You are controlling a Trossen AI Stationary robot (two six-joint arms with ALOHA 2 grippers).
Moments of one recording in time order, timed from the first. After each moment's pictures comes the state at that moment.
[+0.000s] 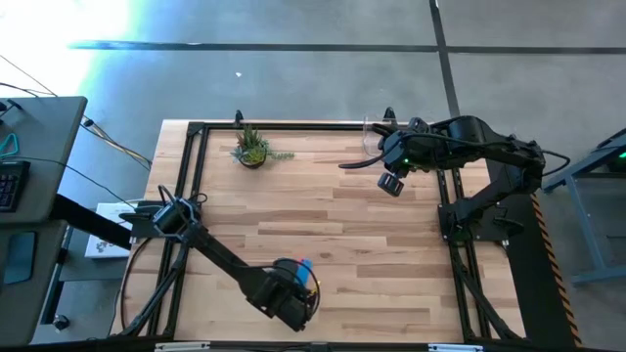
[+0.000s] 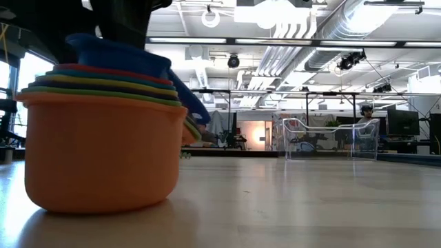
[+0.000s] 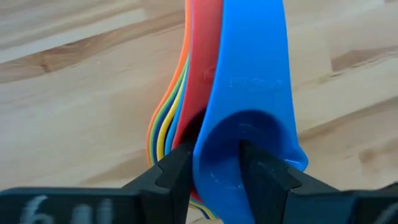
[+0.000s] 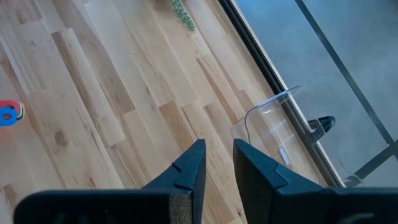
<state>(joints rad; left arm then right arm) -0.62 2.11 1.74 -1.06 -0.25 -1.86 0.04 1.50 1.97 -1.57 0.43 0.38</state>
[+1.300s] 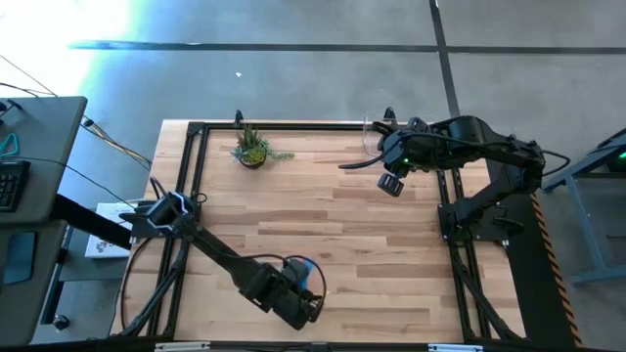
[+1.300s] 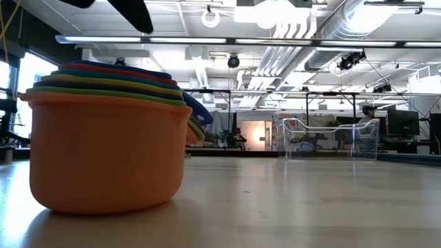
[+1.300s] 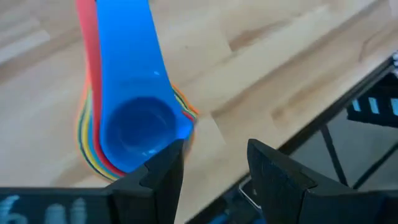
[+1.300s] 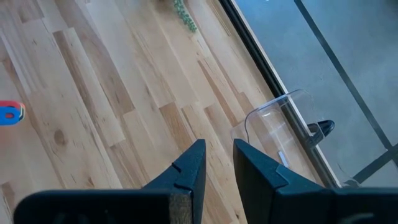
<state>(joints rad) -0.60 2.03 1.74 -0.89 -0.25 -1.63 0.04 1.50 1.97 -1.56 0.43 0.36</state>
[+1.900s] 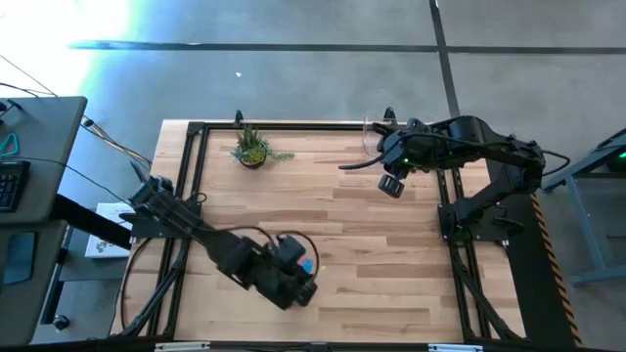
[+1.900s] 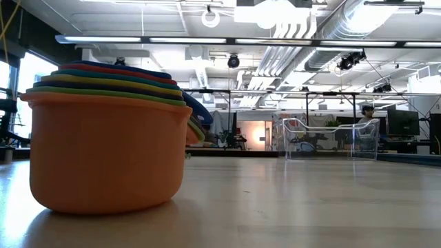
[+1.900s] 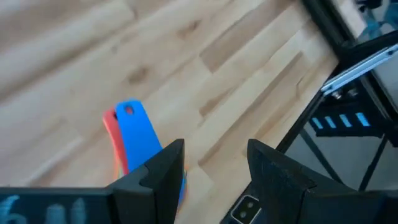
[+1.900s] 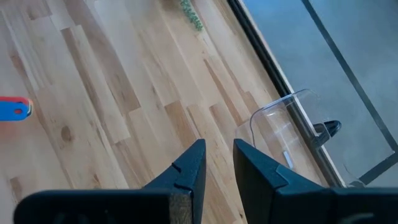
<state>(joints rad) -0.57 1.85 1.74 -0.93 -0.42 -1.37 0.04 1.50 1.97 -1.56 0.40 0.35</state>
